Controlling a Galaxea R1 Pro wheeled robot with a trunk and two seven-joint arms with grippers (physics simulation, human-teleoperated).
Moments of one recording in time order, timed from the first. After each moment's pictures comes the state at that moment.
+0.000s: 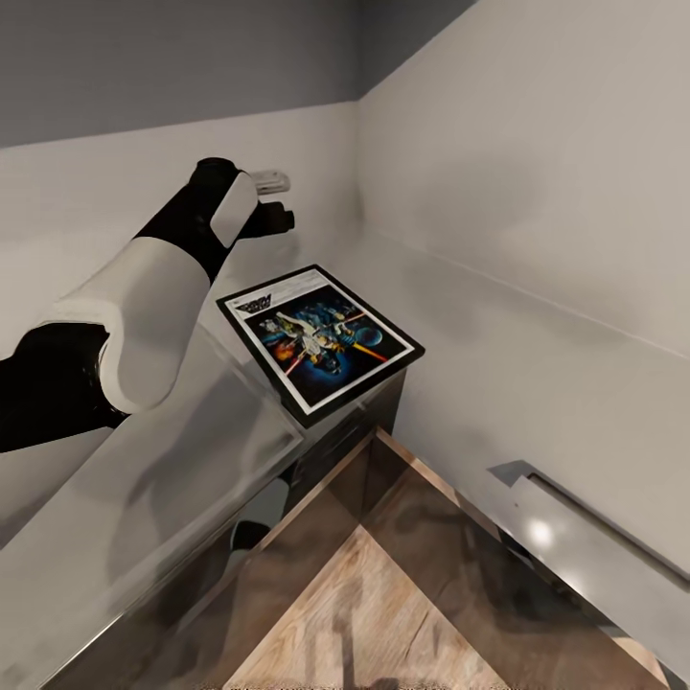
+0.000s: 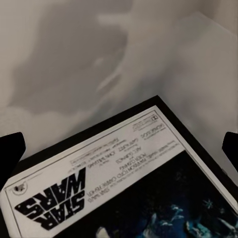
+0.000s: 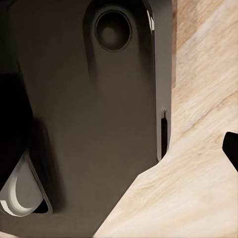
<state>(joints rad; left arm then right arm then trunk) -1.81 -0.17 0.05 -0.38 0.19 0.72 0.32 -0.15 -0.21 -0.06 0.05 -0.08 -0.21 0.48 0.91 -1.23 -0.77</state>
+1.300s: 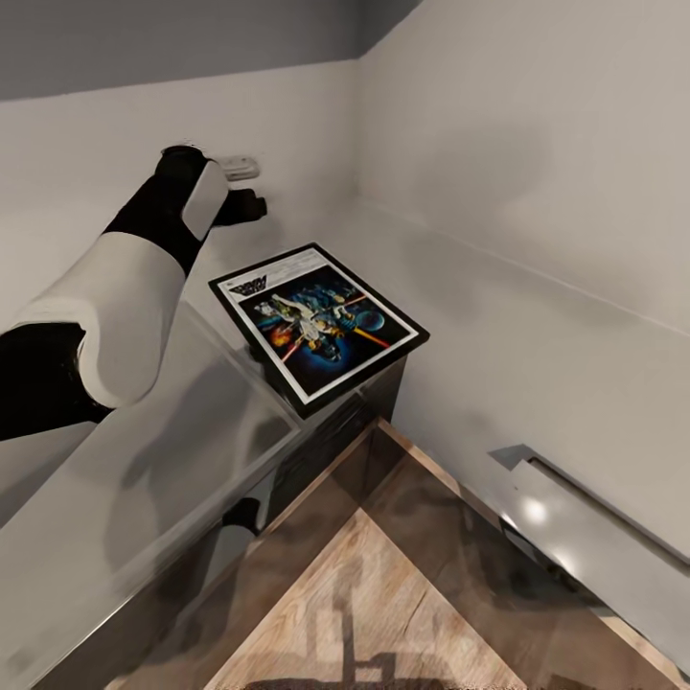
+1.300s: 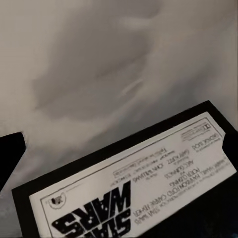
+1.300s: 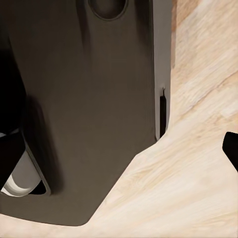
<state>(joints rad) -1.81 -0.11 0.07 -0.43 0.14 0.72 0.32 -0.15 -0.21 -0.06 0.05 -0.07 -0.21 0.48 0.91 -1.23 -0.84</state>
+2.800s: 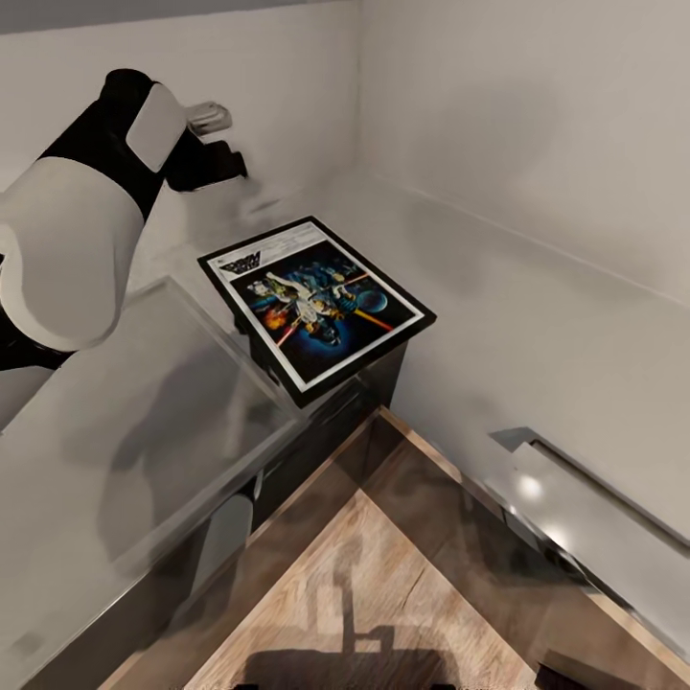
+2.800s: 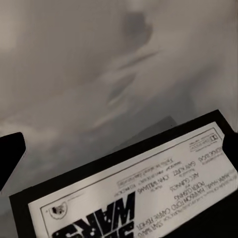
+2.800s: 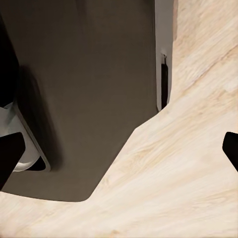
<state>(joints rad) -1.98 -0.07 0.20 -0.32 0.14 0.77 0.31 -0.15 -0.21 -0.06 0.05 -0.07 -0.21 0.48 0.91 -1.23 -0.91</state>
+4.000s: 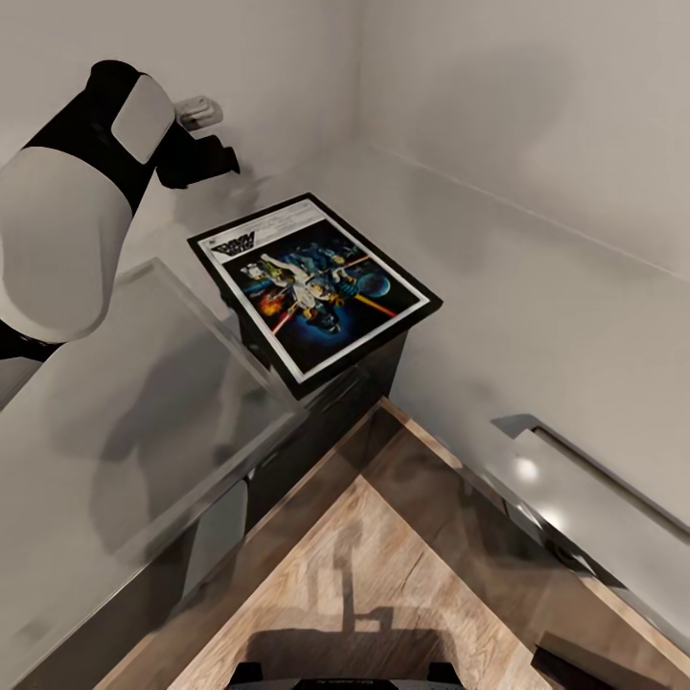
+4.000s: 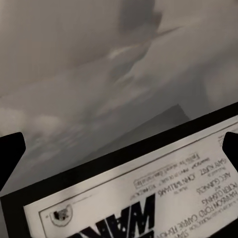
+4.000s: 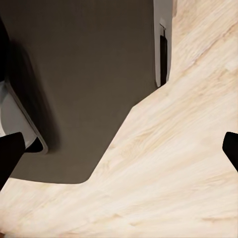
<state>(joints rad) -2.00 -0.05 0.21 -0.30 0.15 0.77 0.31 -0.14 -0.21 -0.06 0.05 -0.07 -0.22 0.48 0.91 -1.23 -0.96</state>
